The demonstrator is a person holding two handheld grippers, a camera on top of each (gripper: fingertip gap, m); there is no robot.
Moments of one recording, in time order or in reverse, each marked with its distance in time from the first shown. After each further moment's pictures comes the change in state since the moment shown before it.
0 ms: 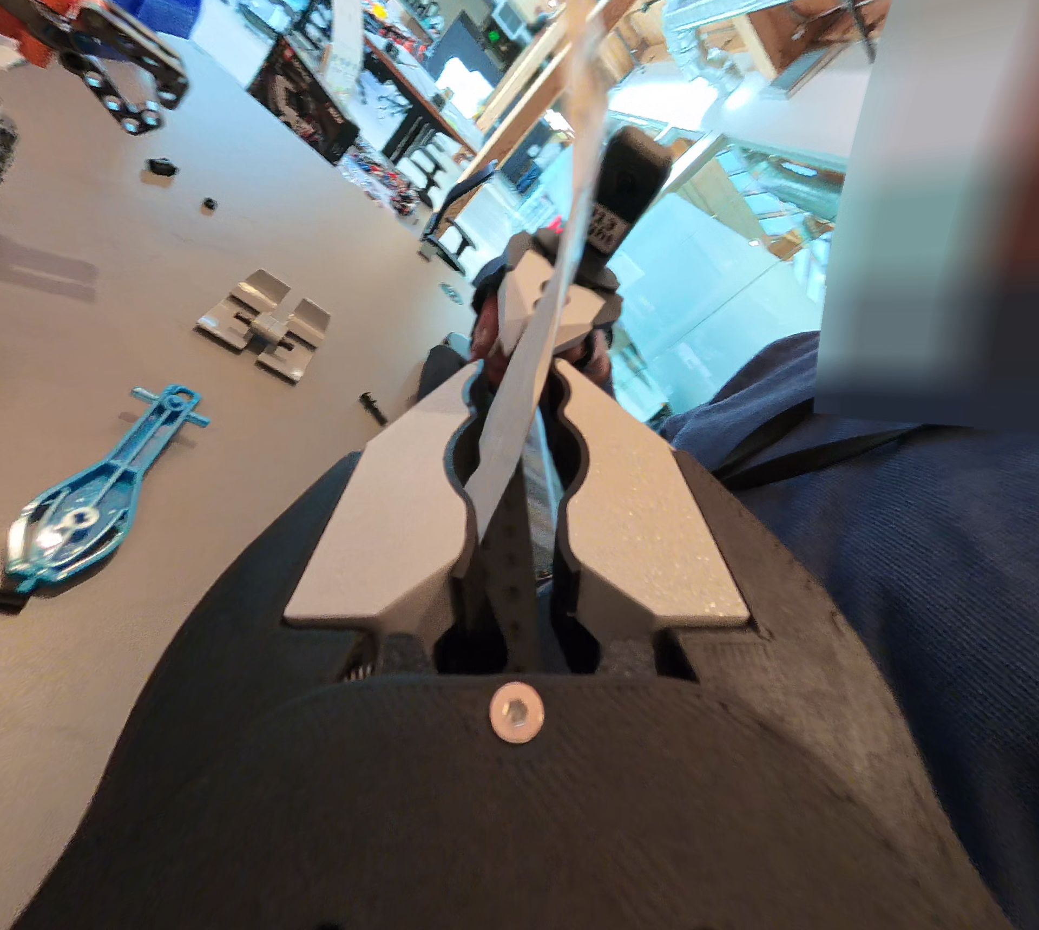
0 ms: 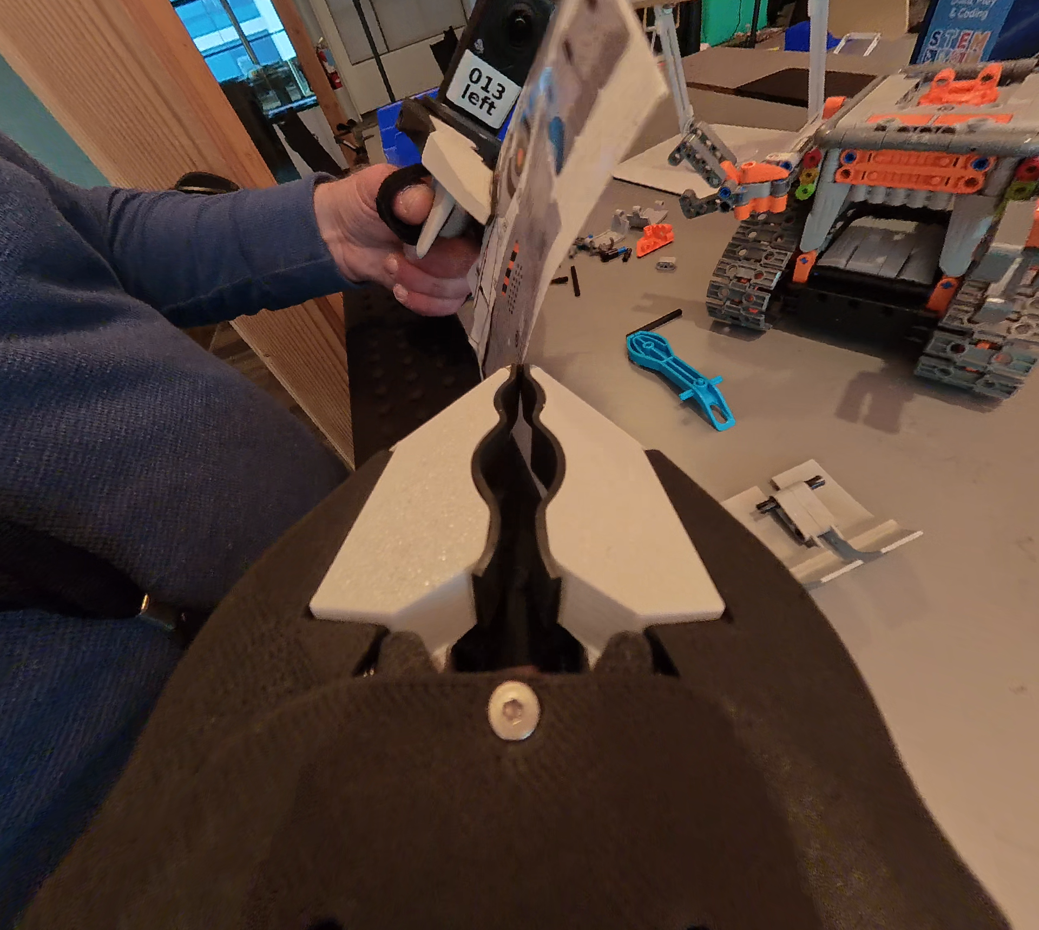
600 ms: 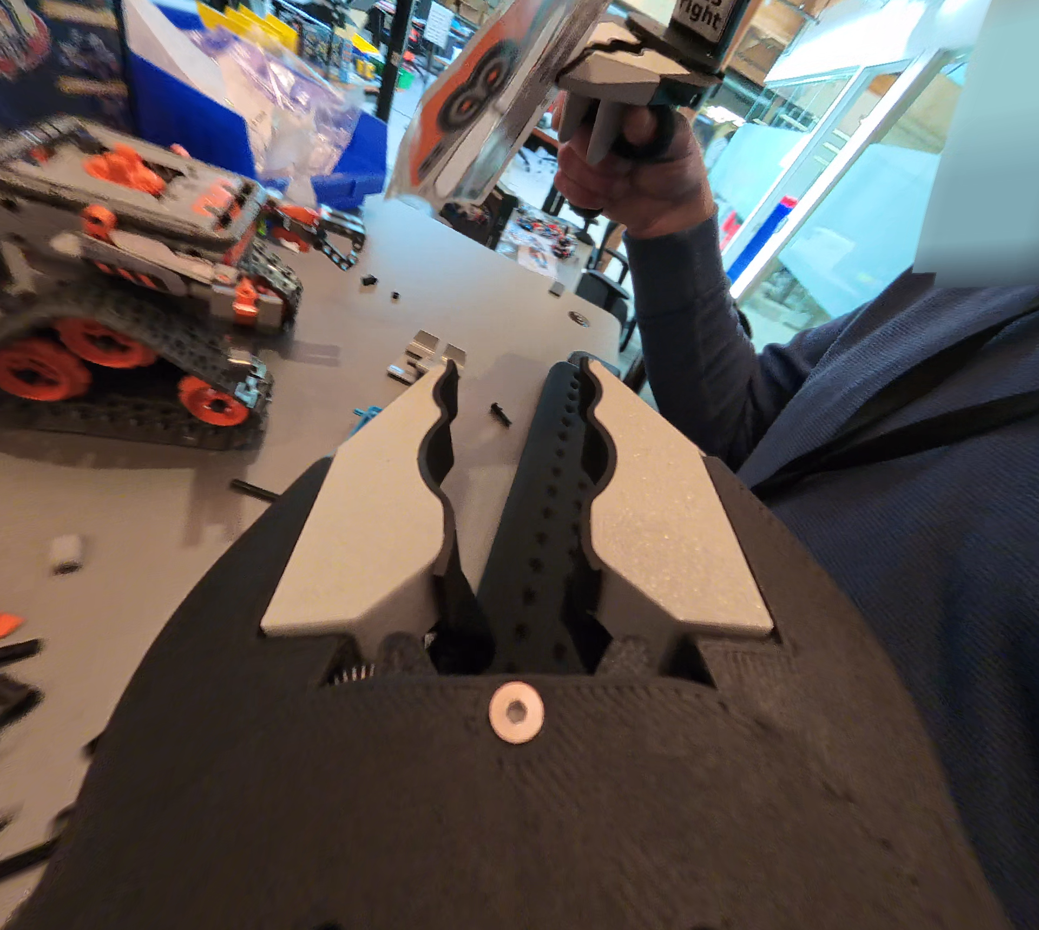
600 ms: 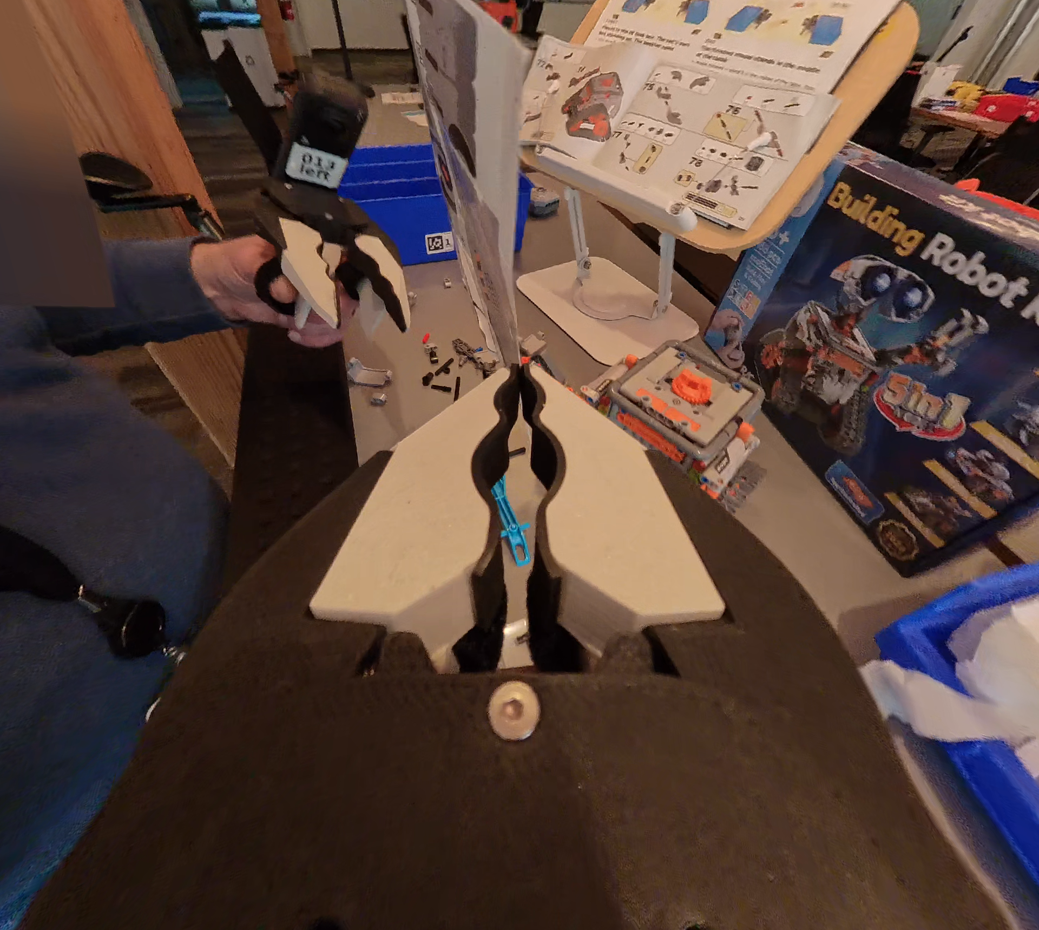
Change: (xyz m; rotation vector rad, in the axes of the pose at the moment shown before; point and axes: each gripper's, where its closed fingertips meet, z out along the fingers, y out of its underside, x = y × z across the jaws) left arm 0.017 -0.026 -0.070 0.065 -0.295 0.337; right arm 0.050 -0.139 -0.016 -0.016 0.073 -0.275
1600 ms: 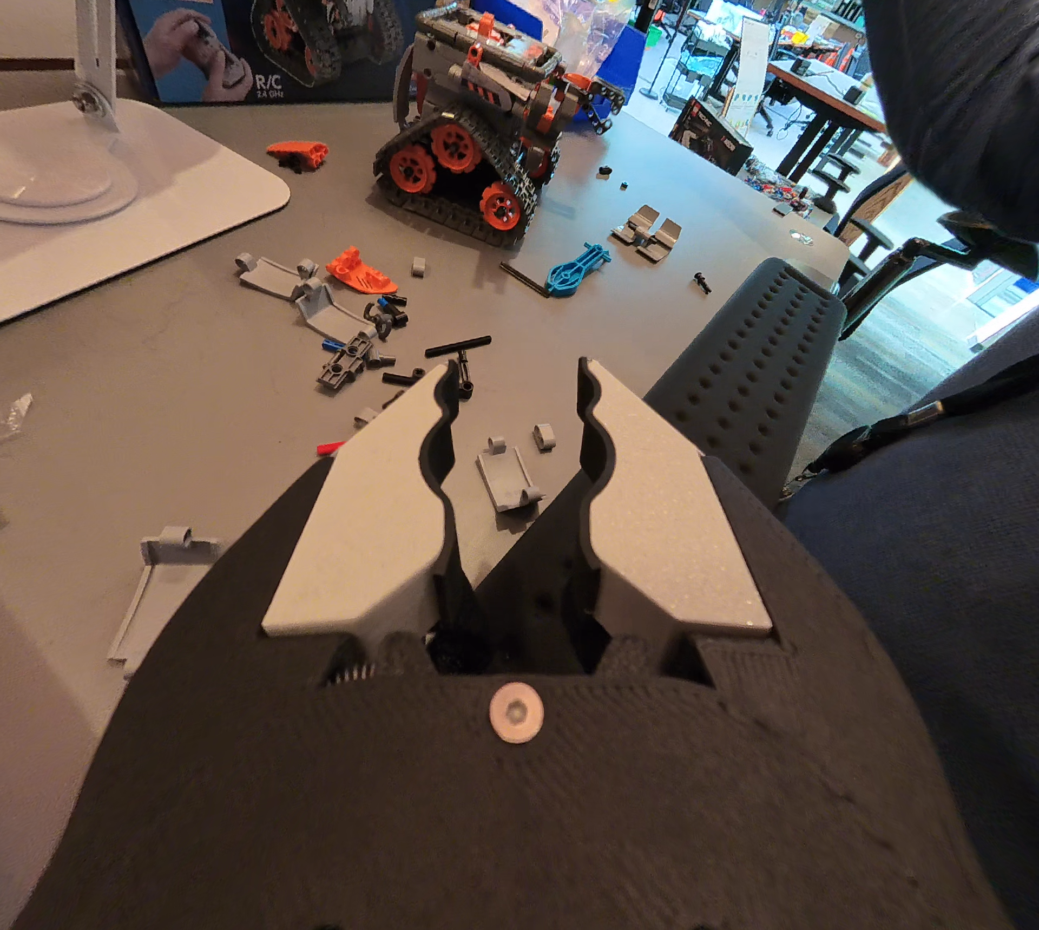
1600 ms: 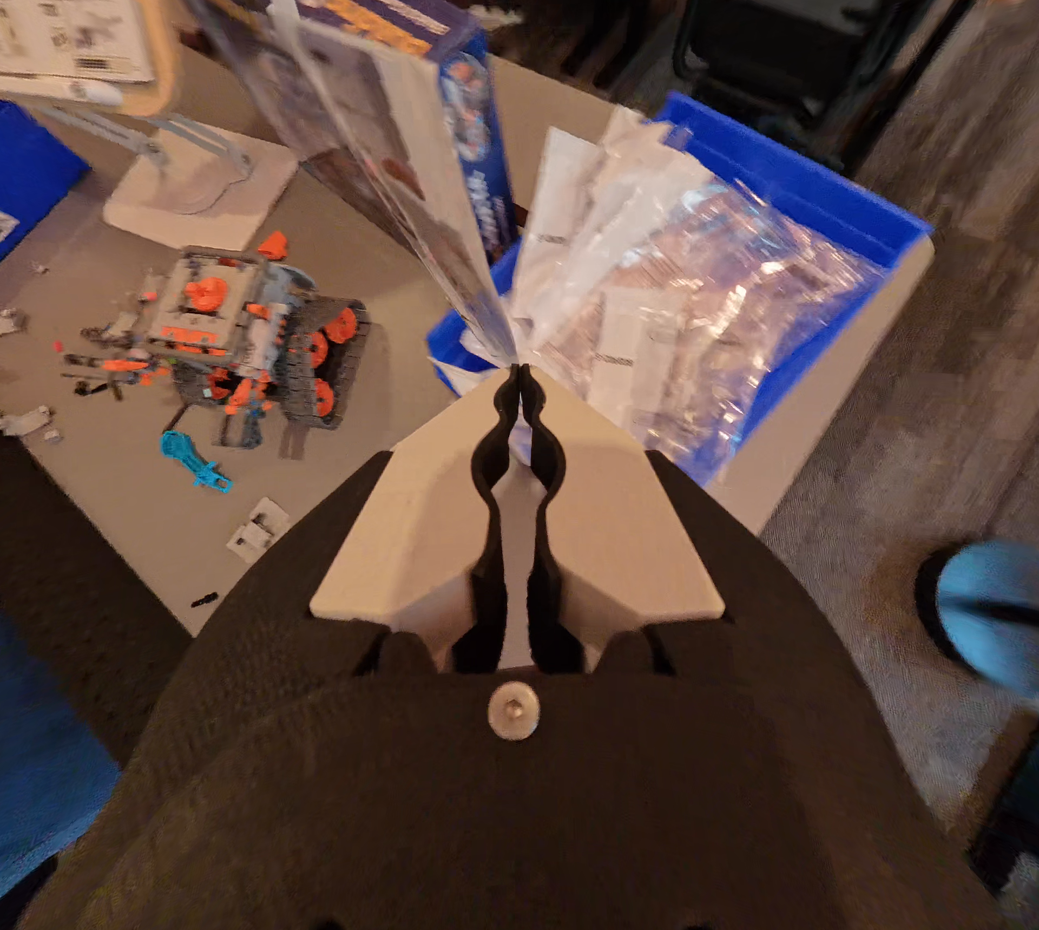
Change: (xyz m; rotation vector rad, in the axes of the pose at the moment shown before) left arm -0.059 0.068 -0.143 -0.049 -0.430 0.031; right arm 0.291 0.039 -0.131 -0.439 0.440 0.449
